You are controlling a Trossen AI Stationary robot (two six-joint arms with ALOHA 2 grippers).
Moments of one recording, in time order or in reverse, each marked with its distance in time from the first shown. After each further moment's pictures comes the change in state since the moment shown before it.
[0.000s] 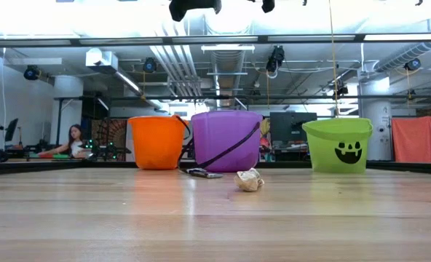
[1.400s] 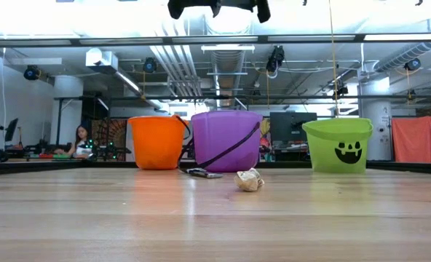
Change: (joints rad) left arm 0.000 -0.003 0.002 0.024 -0.067 0.042; right arm -0.037 0.016 0.038 -0.079 -0.116 0.254
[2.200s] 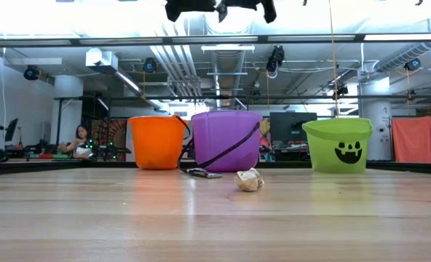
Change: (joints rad) left arm -0.017 0.001 0.000 -0.038 -0.068 -0.046; right arm -0.009 -0.013 0.001 -0.030 0.050 -0.052
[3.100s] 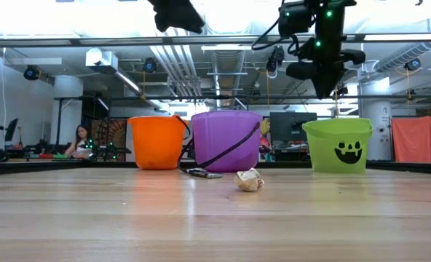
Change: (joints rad) left arm 0.000 0.000 -0.001 -0.199 -0.067 -0.033; right arm -0.279 0.023 -0.063 -1.171 0.320 0.558
